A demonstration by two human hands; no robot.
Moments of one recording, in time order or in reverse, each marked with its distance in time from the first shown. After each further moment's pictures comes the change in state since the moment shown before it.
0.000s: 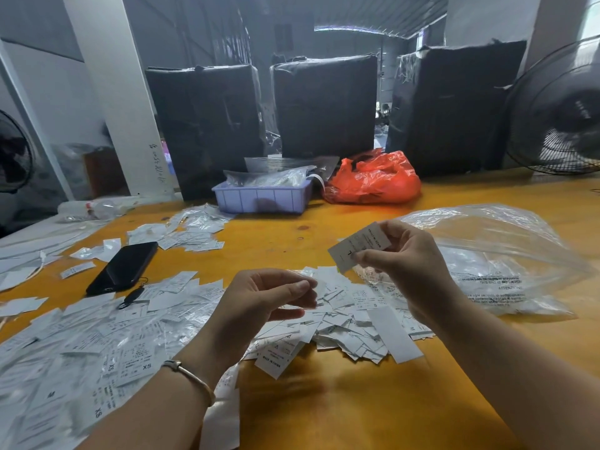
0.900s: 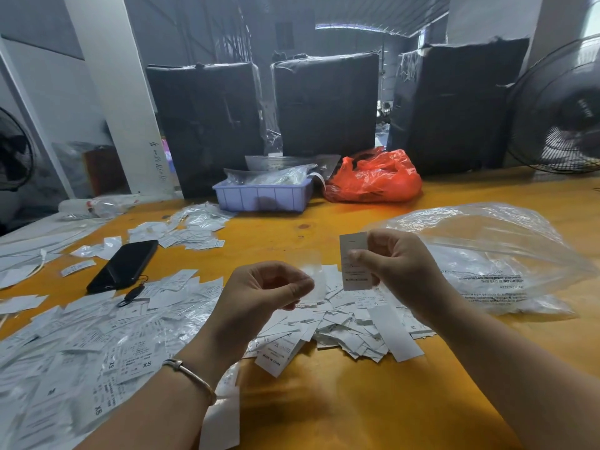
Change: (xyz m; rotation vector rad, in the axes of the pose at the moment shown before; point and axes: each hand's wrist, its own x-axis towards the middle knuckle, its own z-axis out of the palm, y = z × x) left_hand -0.001 0.001 0.003 0.060 0.059 0.121; right_hand 0.001 0.005 0.002 -0.226 -0.095 -0.072
